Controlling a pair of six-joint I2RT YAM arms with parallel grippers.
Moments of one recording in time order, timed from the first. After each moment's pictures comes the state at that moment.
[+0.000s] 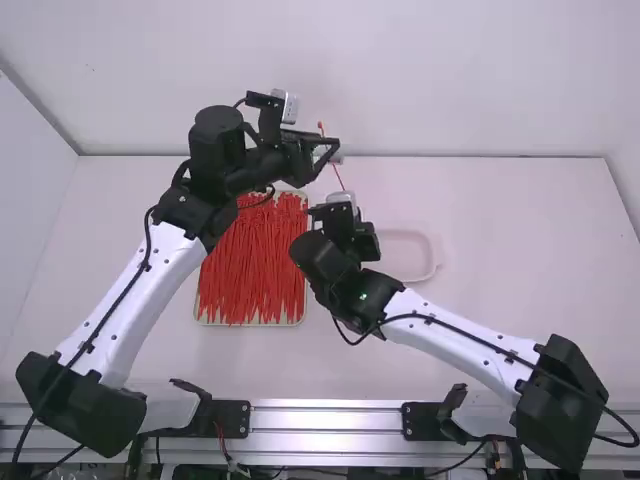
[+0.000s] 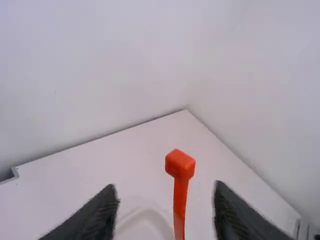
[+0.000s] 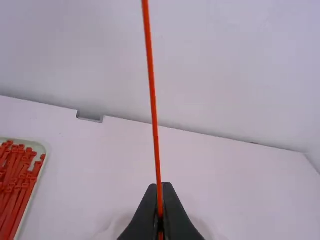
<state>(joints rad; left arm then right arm) -0.34 1.40 1.41 -0.20 0.52 -0.33 0.96 1.42 1.00 -0.16 1.09 0.15</state>
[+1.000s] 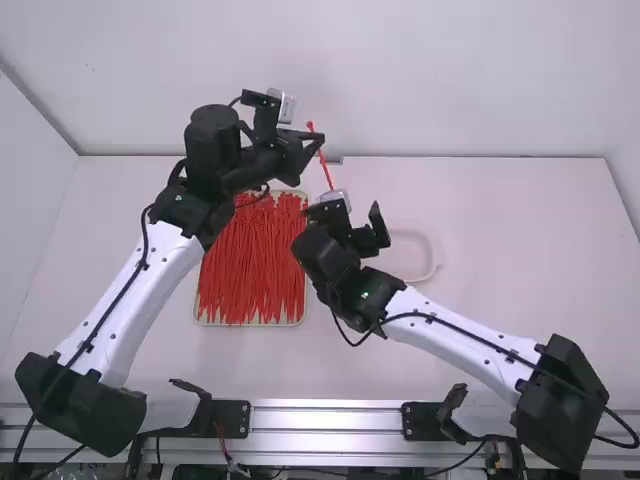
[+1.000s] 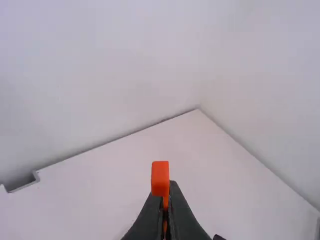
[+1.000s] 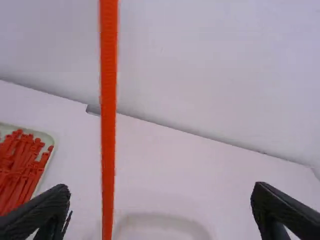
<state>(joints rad) -0.31 1.40 1.41 -0.21 0.49 -0.25 0.96 1.42 1.00 -0.13 0.99 0.04</state>
